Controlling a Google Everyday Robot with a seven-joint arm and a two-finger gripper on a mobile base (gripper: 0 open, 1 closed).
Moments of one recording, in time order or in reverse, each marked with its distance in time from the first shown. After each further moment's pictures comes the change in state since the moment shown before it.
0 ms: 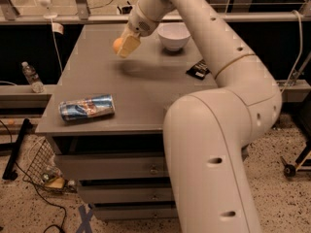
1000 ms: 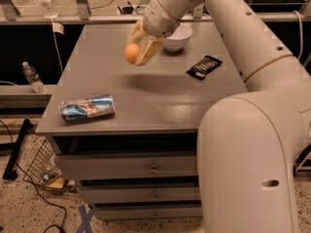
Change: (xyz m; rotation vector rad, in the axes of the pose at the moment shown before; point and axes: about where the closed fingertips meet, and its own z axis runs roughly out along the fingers) arm 0.016 0.072 -0.060 -0.154 -0.062 -0.489
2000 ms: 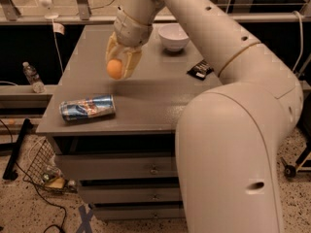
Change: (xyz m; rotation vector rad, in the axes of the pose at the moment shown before) arm -0.042 0.016 0.051 -0.199 0.088 -0.237
